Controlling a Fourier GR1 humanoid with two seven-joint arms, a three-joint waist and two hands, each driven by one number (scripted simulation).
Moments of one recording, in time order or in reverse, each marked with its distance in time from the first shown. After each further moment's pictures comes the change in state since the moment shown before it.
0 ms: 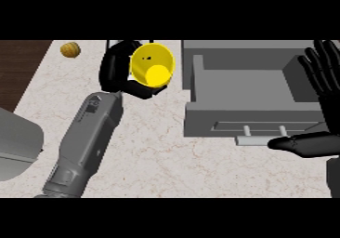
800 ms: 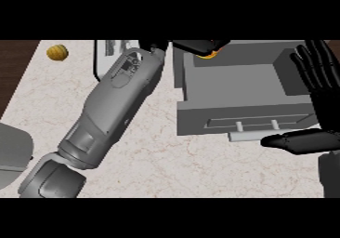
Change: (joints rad) left arm -0.424 -0.016 -0.231 0.187 0.119 0.352 0.379; right arm -0.025 0.017 0.022 0.029 0.016 0.002 -0.037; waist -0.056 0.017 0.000
